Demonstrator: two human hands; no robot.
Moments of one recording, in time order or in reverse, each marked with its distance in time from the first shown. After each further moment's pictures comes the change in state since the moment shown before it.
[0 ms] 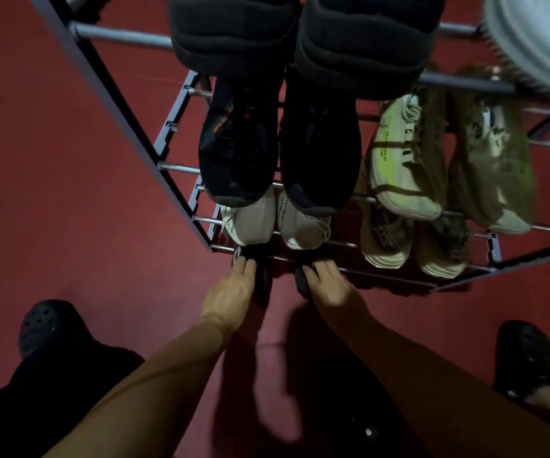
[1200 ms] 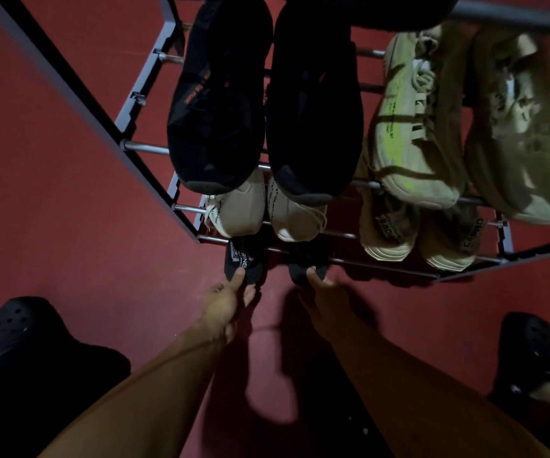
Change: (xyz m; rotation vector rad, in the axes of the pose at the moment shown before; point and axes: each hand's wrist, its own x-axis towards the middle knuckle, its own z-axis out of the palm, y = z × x) left_hand 0.021 0.004 0.076 -1.829 -0.017 -0.983; right_hand -0.004 0.007 0.071 1.754 0.041 1.231
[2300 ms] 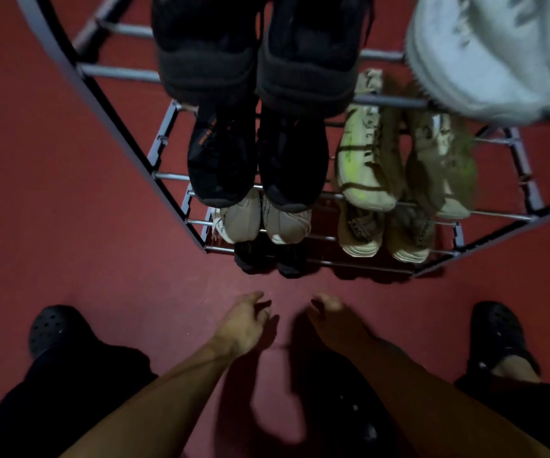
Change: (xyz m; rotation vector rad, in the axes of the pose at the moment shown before) left_hand -0.104 0.006 -0.001 1.210 -0.228 0.322; right_hand -0.091 -0.018 -0.046 -1.294 -0.050 -0.358
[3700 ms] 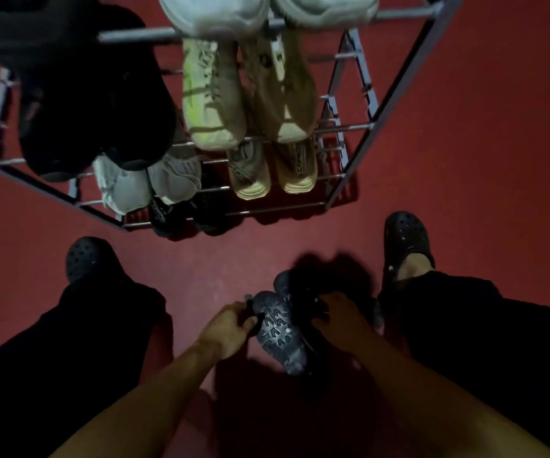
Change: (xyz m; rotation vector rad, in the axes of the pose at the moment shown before) left_hand -0.054 0.003 0.128 0.379 -0.284 -0.031; right_hand -0.133 0.147 -0.062 -0.231 -0.148 0.271
